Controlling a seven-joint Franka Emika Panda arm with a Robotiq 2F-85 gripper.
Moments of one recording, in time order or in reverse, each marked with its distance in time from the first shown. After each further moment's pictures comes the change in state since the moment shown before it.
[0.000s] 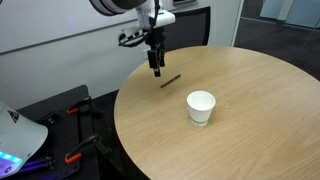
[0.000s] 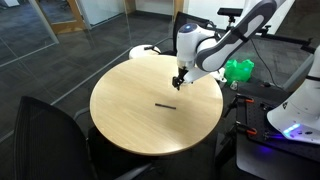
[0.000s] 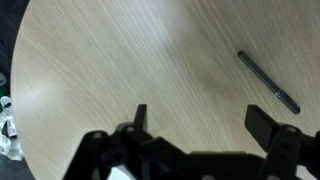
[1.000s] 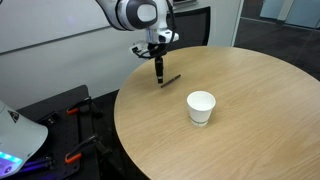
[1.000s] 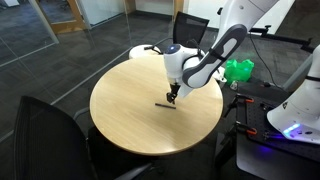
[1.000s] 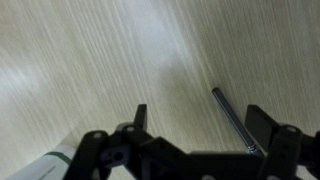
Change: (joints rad) arm 0.062 0.236 0.016 0.170 0.054 -0.020 -0.179
